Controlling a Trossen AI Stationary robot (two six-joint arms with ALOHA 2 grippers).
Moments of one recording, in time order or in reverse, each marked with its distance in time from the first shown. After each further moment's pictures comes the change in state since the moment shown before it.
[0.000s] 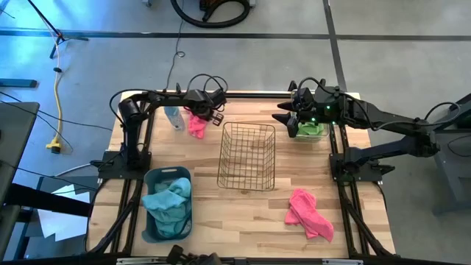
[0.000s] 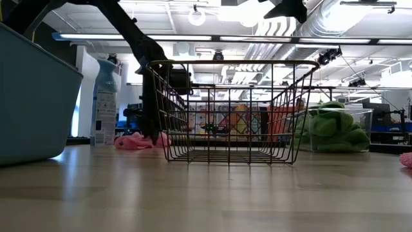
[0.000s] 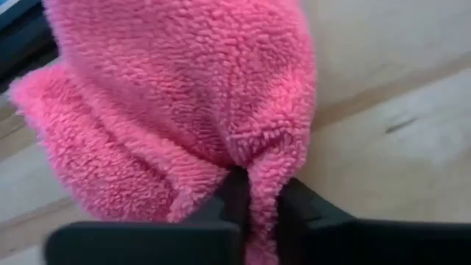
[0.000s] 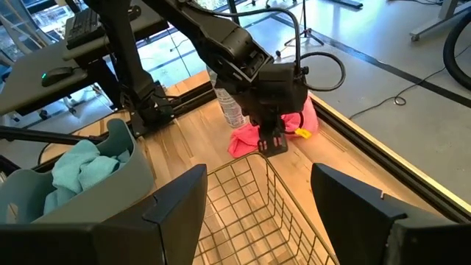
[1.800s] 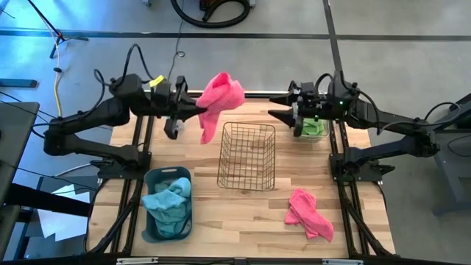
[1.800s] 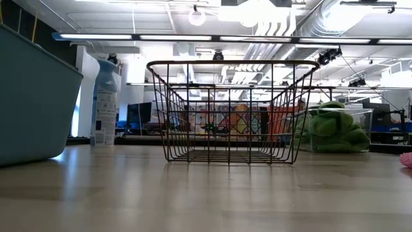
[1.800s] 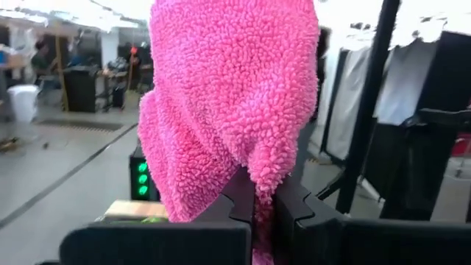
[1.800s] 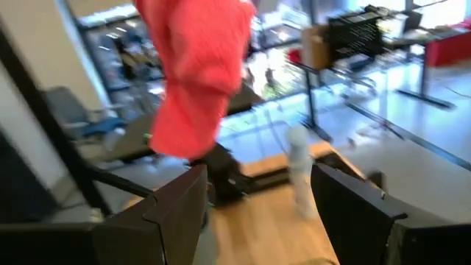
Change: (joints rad) left arm -0.352 -0.951 -0.057 0.618 0.612 0.397; right arm 0.000 0.000 0.000 0.357 -0.210 -0.094
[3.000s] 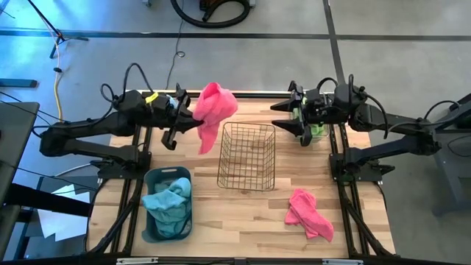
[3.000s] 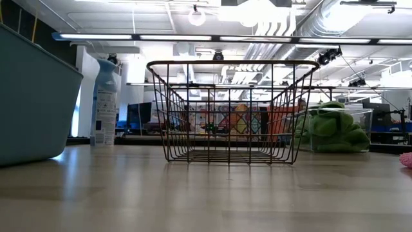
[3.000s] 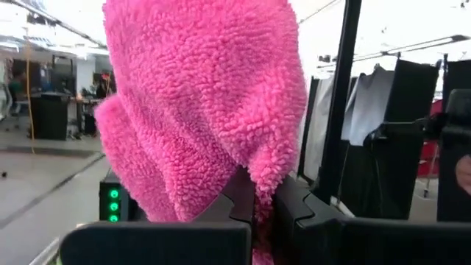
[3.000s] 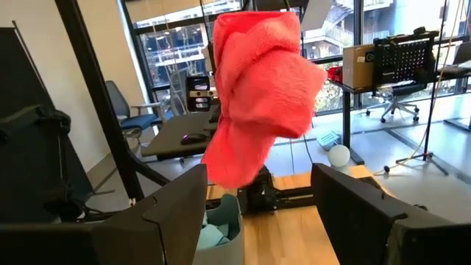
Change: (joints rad) left arm -0.040 -0.083 -0.301 0.344 0.037 -0.057; right arm 0.074 -0.027 0.001 0.047 -0.071 -0.068
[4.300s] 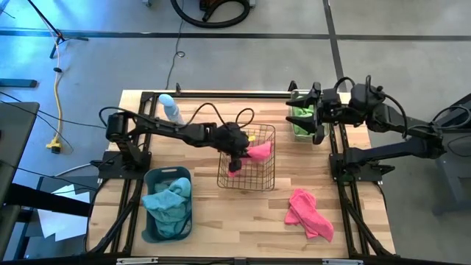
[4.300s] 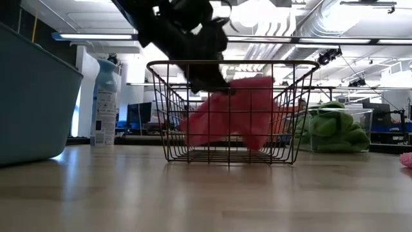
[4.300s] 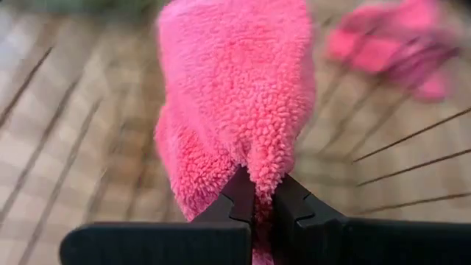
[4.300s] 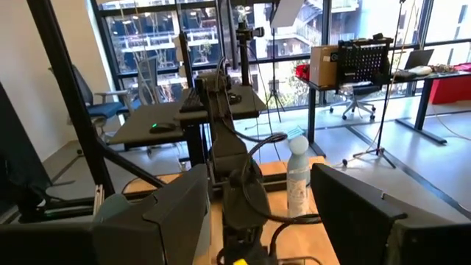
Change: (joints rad) left arm -0.091 0.857 0.253 -0.344 -0.178 0.104; right arm 0.000 -0.127 0.000 -0.169 0.105 -0.077
